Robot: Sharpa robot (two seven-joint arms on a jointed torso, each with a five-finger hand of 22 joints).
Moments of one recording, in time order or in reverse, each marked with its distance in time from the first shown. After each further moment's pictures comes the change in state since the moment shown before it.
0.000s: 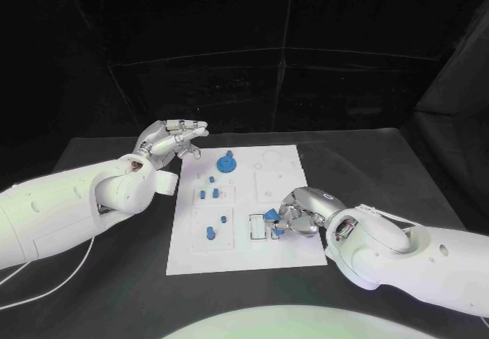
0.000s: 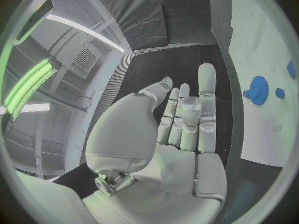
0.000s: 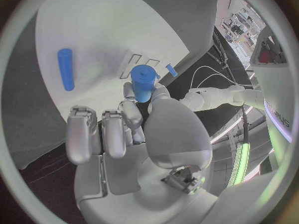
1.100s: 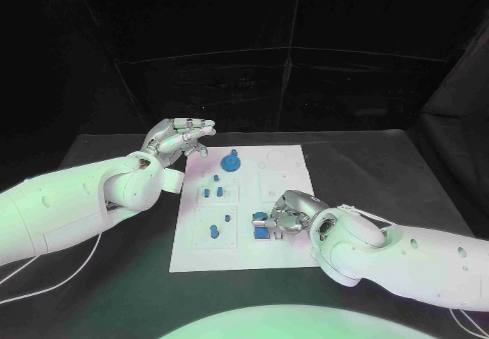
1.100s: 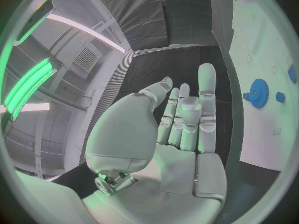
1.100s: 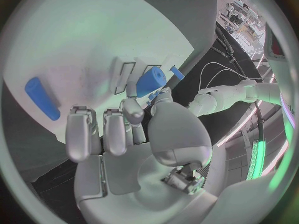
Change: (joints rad) left arm 0.000 0.007 0.000 0.003 0.000 0.000 0.000; left_hand 0.000 0.000 0.000 0.000 0.000 0.000 0.000 0.000 0.000 0.000 0.000 0.000 0.000 0.000 0.000 0.000 -0.001 0.000 0.000 0.000 0.000 -0.001; right arm 0.001 0.128 0.000 -0.083 0.072 0.032 -0.125; right_hand -0.235 0.012 -0.149 0.011 -0.405 0.015 -0.003 -0.042 0.085 0.004 -0.015 -0.111 -0.054 0.000 -0.004 -0.038 -0.051 0.000 -0.012 0.003 -0.028 0.000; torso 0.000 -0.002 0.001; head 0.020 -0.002
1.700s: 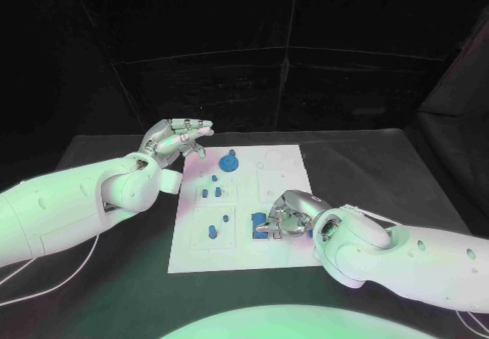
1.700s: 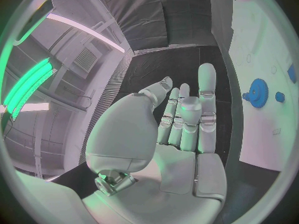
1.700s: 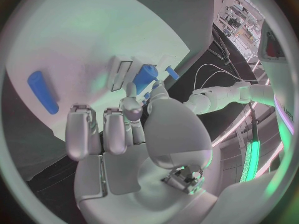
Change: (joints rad) left arm 0.000 0.000 0.000 -0.001 0.000 0.000 -0.002; left_hand 0.000 0.000 -0.003 -0.003 0.000 0.000 0.000 0.000 0.000 0.000 0.000 0.000 0.001 0.000 0.000 0.000 -0.002 0.000 0.000 0.000 0.000 0.000; right arm 0.000 -0.039 0.000 0.035 -0.017 0.004 0.063; right_hand 0.187 -0.035 0.133 -0.070 0.000 -0.003 0.004 -0.014 0.033 -0.009 0.002 -0.023 0.001 0.000 0.000 -0.008 0.004 0.000 -0.010 0.004 -0.008 0.000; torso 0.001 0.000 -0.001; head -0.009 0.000
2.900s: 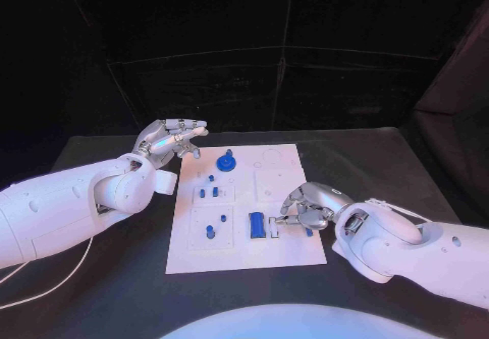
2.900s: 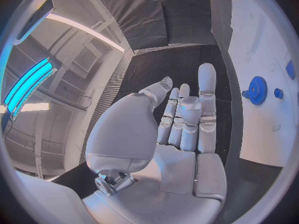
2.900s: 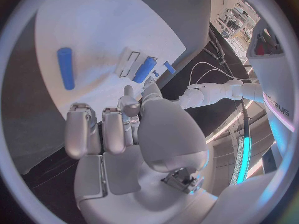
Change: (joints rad) left arm 0.000 -0.012 0.000 0.004 0.000 0.000 -0.002; left_hand 0.000 0.000 0.000 0.000 0.000 0.000 0.000 0.000 0.000 -0.007 0.000 0.000 0.000 -0.004 -0.004 0.000 -0.001 0.000 0.000 0.000 0.000 -0.001; right arm 0.019 -0.146 0.001 0.050 0.017 -0.020 0.130; right_hand 0.099 0.041 -0.039 -0.013 0.128 -0.083 0.039 -0.081 -0.007 -0.023 0.023 -0.053 -0.023 0.000 0.022 -0.009 -0.015 0.000 -0.013 0.013 -0.011 0.000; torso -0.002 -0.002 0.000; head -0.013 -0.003
